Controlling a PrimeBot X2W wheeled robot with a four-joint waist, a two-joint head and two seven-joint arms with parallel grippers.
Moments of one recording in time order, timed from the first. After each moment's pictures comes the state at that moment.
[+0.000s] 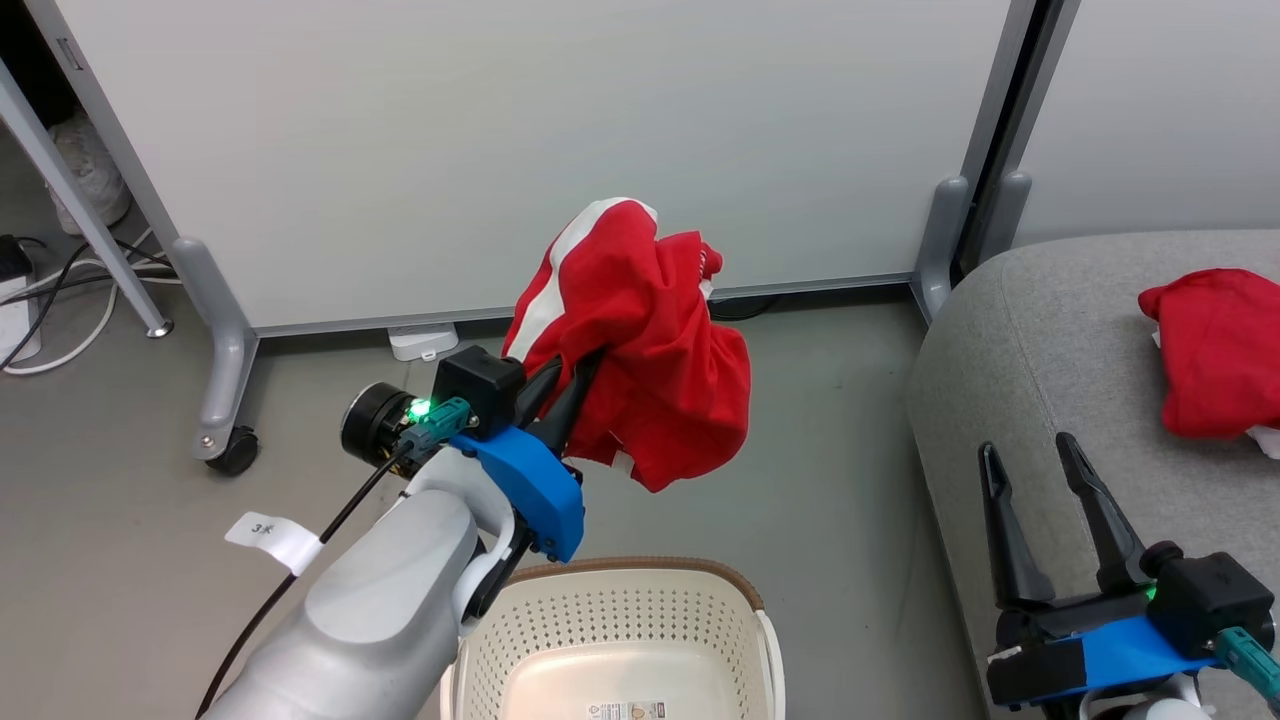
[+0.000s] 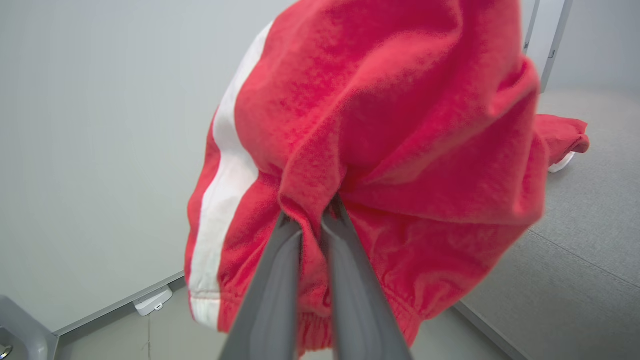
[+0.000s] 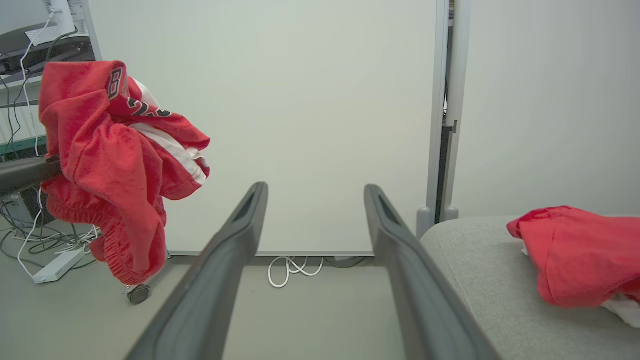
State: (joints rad) left arm -0.70 0.19 -0.88 0.76 -0.66 -0.10 -0.25; right arm -0.04 -0.08 0.00 0.11 0.17 0.13 -0.26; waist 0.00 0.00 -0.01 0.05
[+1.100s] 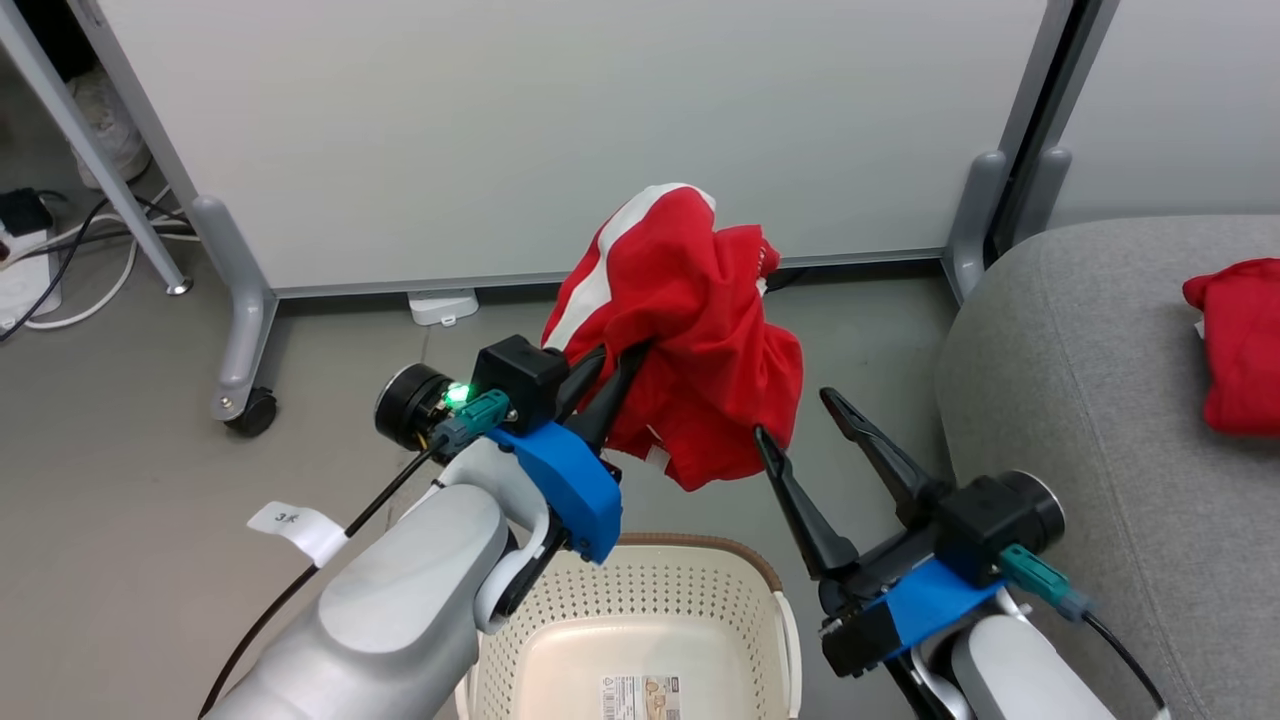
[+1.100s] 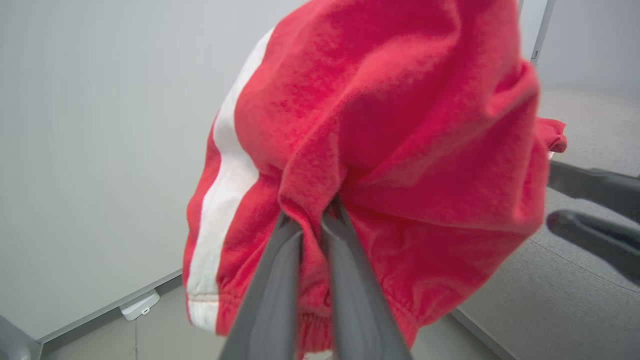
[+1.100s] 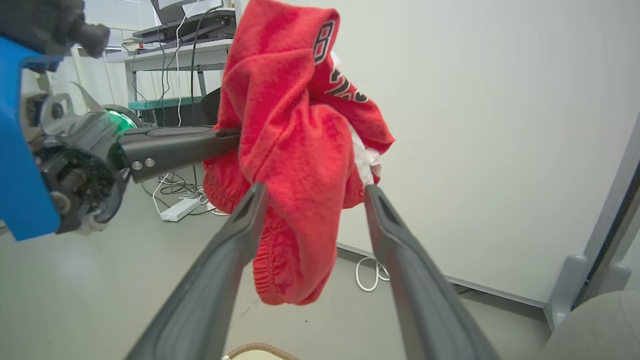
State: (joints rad) left arm -0.69 0.22 -0.92 0.57 -0.66 -0.05 -0.17; right arm -0.27 -0.11 0.37 0.26 0.19 0.13 -0.26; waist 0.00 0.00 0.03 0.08
